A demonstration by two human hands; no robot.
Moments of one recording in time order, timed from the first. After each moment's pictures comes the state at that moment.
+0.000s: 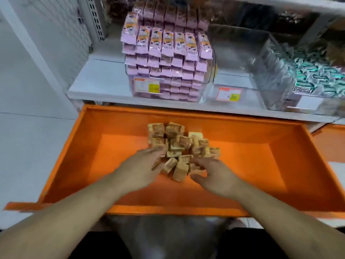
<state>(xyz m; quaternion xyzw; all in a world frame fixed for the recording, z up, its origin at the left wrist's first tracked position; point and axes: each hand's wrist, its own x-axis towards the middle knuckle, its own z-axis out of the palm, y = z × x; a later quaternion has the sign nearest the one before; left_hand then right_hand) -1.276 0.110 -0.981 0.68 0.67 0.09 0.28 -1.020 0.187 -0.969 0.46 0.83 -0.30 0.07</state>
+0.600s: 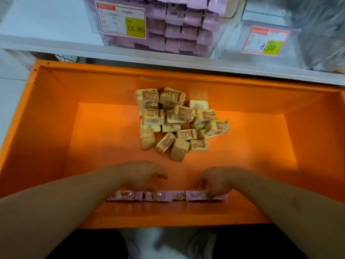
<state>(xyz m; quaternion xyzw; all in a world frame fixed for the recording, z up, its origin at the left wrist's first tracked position) -1.263 0.135 -1.111 0.71 0.48 -0.17 0.48 -1.000 0.221 -1.106 0.31 0.73 -0.34 0.51</state>
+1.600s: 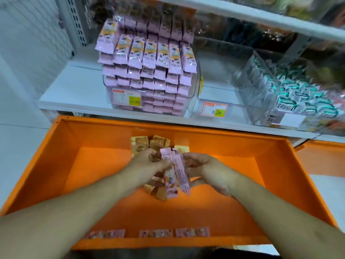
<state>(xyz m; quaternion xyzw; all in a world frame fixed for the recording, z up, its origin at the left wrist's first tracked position) -1.228 0.174 -0.975 0.32 0.63 0.37 0.60 -1.015 0.247 -0.949 0.47 0.58 -0.67 -0.04</state>
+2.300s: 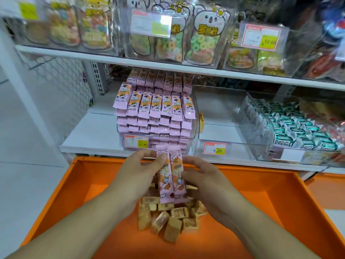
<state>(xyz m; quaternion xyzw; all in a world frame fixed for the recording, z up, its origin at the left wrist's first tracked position) -1.242 0.175 -0.844 0.28 0.65 0.51 0.48 -1.068 0.225 -0.842 0.42 0.51 -0.71 -0.26</state>
